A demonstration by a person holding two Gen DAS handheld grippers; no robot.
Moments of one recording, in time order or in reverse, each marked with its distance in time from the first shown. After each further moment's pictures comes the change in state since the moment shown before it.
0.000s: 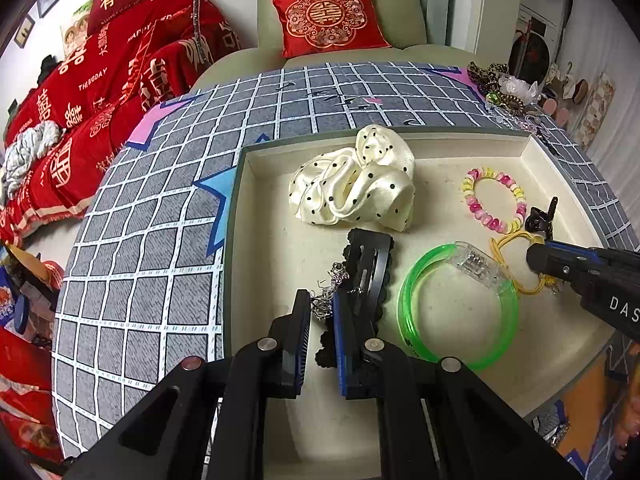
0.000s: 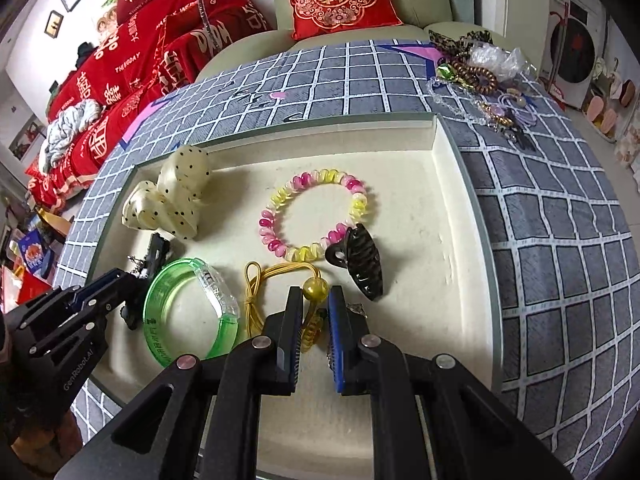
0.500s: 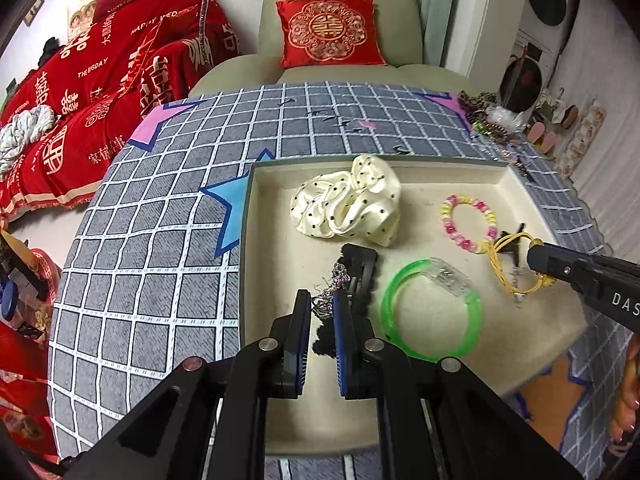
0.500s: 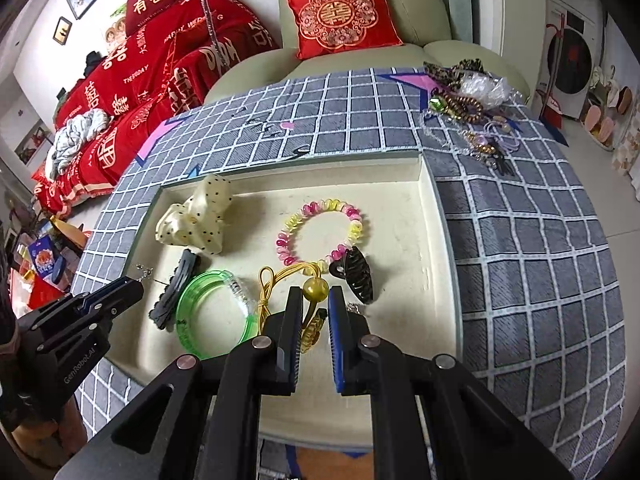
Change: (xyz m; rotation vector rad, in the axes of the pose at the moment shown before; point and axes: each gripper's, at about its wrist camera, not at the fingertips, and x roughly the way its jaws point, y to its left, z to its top) left arm -0.023 0.016 0.002 -0.065 -0.029 -0.073; right arm -0.038 0.000 0.005 0.004 -0.046 0.019
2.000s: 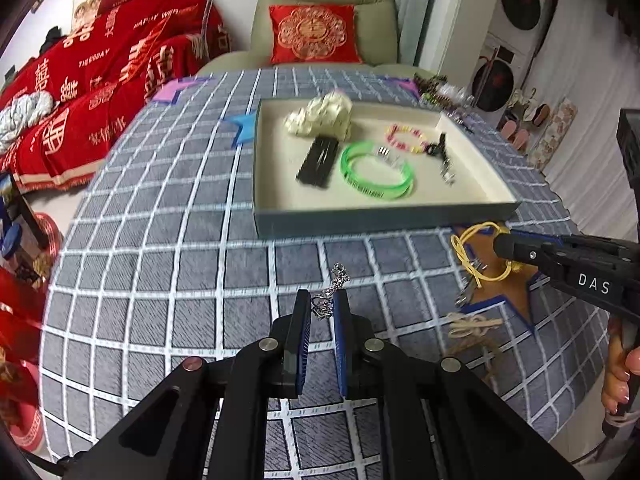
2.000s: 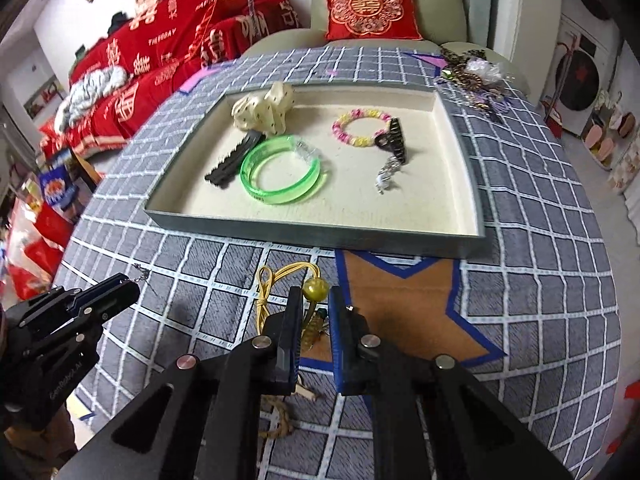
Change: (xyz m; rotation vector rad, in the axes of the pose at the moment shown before) left arm -0.098 -0.001 -0.124 0.000 -0.044 -0.100; right arm -0.062 0.041 -0.112 -0.108 0.033 -0.026
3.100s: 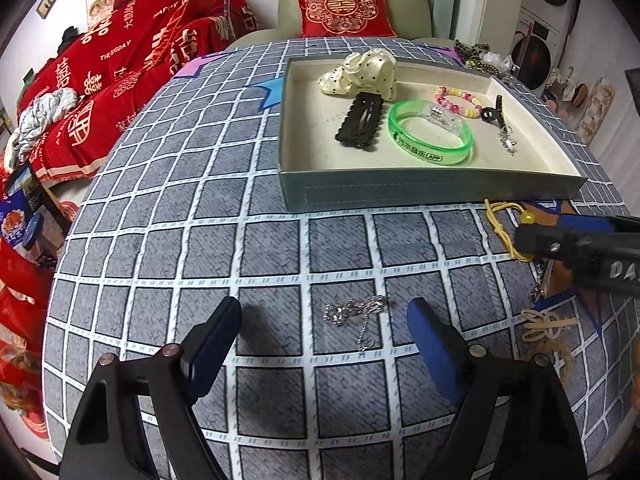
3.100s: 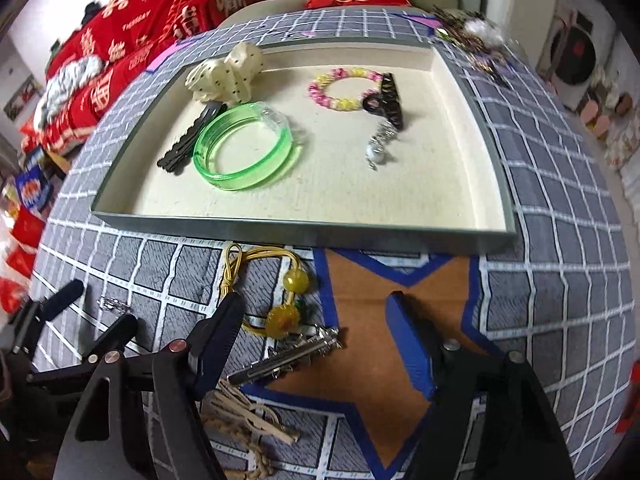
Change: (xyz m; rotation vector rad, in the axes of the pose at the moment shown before) left arm 0.051 0.006 -0.010 -0.005 0.089 0.155; right arm 0.057 -0.008 0.012 0.020 0.112 -0.059
